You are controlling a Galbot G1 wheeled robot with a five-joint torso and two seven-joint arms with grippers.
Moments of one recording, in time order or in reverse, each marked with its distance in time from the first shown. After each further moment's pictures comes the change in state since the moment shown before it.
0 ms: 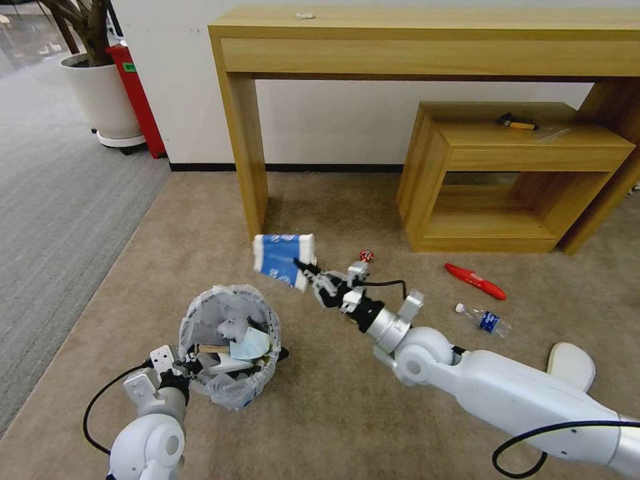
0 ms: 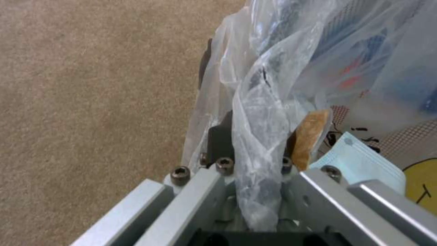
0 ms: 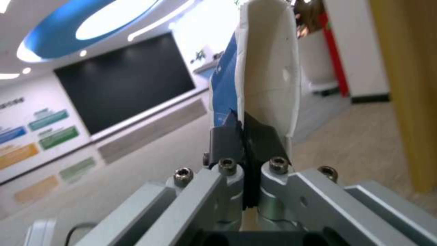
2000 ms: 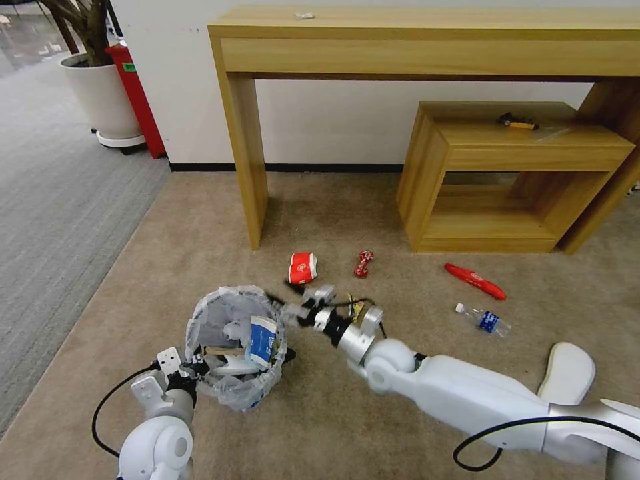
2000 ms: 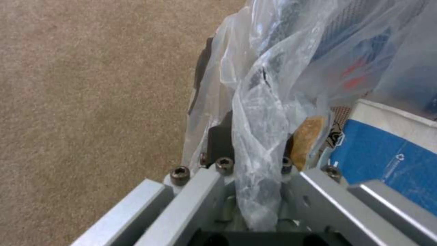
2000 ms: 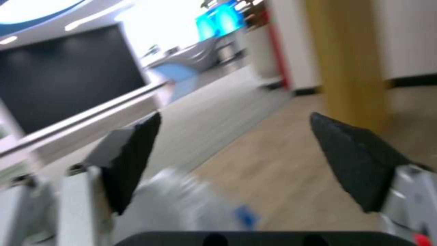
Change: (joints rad) left arm 0.006 -0.035 0.011 -0.001 0.025 -0.006 0.006; right arm -0.026 0.128 0.033 -0.212 -0.097 0.029 0.128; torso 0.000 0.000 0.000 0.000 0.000
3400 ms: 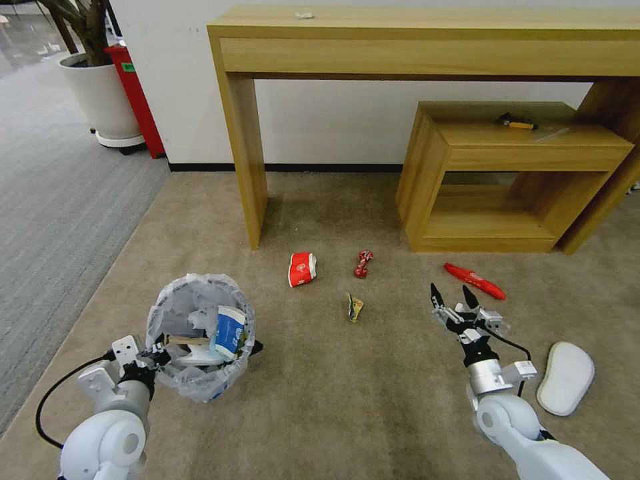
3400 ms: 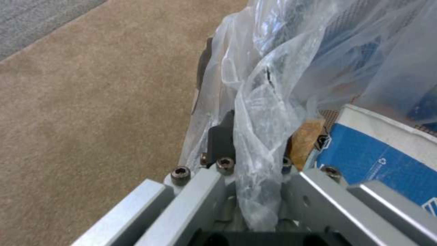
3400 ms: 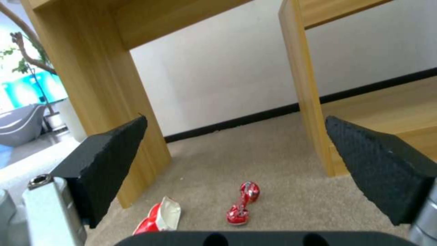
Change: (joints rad) left arm 0.050 0.139 -0.143 -0.083 -0.114 0.003 -0.002; right arm -0.775 -0.027 0.912 -0.012 -0.235 0.167 -0.031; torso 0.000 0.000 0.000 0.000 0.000
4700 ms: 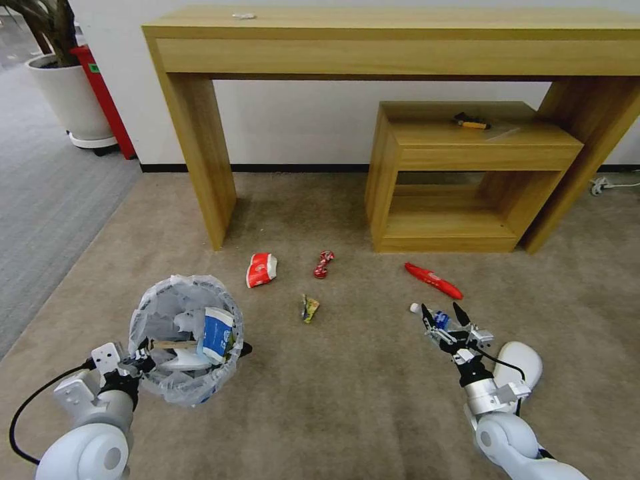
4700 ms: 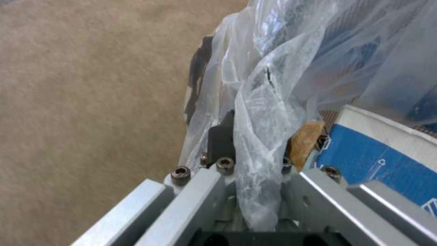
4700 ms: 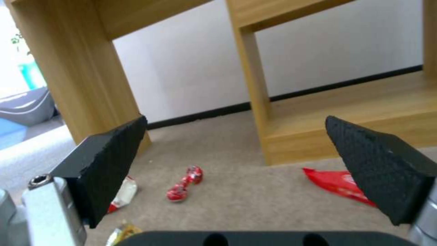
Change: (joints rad) left arm 0.056 -0.024 -0.051 -0.038 0.006 -0.009 0.019; right arm -0.023 0.009 -0.032 -0.070 -0.023 0.045 -0.090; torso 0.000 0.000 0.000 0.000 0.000
